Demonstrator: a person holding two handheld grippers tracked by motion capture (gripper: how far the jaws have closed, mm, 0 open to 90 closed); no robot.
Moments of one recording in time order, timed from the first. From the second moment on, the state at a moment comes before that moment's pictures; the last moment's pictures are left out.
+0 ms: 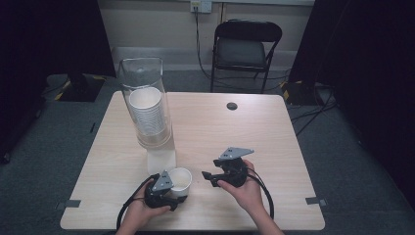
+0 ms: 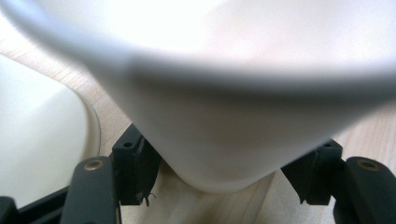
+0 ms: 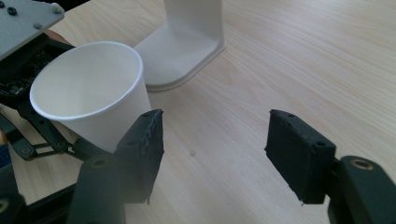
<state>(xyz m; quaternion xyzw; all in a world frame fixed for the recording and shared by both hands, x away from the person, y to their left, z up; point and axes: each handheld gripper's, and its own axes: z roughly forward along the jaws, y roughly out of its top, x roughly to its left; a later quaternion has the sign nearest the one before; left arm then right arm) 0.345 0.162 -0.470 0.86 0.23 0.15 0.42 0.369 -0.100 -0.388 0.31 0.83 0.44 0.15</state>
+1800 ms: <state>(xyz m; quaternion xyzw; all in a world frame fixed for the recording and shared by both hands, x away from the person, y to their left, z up) 0.345 0.179 -0.470 0.86 0.25 0.17 0.40 0.404 -0.116 -0.381 0.39 0.81 0.41 0.17</state>
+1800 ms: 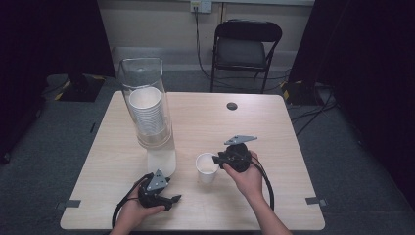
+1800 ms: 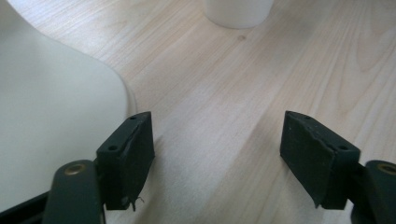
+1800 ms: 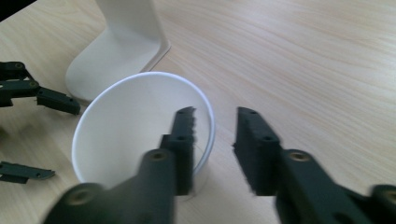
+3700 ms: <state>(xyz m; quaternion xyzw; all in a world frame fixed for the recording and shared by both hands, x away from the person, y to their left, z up) 0.344 0.213 -0.459 0.81 0.32 0.18 0.45 0.364 -0.233 -0.463 0.43 0.79 0.36 0.24</state>
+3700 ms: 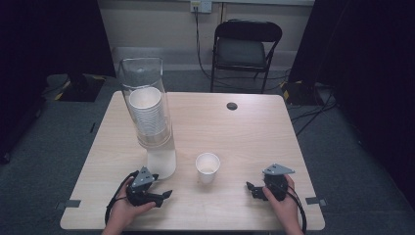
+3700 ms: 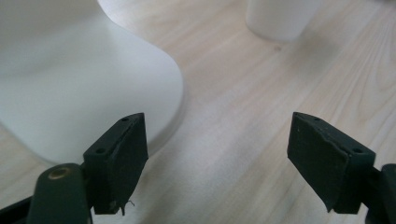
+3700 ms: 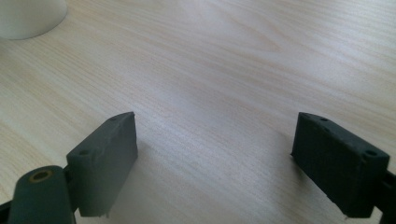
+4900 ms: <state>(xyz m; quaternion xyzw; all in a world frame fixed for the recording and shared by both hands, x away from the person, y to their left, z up) 0.379 0.225 -0.386 0.69 0.38 0.32 0.53 0.364 -0.233 -0.463 0.43 0.79 0.36 0.25</state>
